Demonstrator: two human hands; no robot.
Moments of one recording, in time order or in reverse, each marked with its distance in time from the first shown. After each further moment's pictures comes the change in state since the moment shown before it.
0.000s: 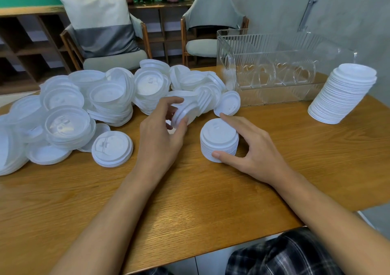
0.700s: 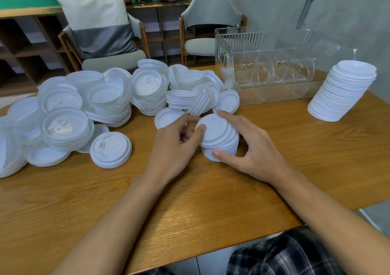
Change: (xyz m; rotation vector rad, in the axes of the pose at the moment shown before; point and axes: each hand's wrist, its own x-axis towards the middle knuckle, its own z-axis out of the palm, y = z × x) left_hand -0.012 0.009 0.015 -0.159 -0.265 -0.222; right_hand 0.000 -0.004 -0.002 0.008 0.004 -0.040
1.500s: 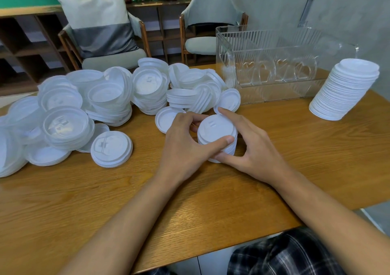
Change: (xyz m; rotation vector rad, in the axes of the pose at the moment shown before) left_hand -0.003 0.009 0.017 0.014 0.050 0.006; right_hand 0.001 0.000 0.004 0.011 -0.014 0.014
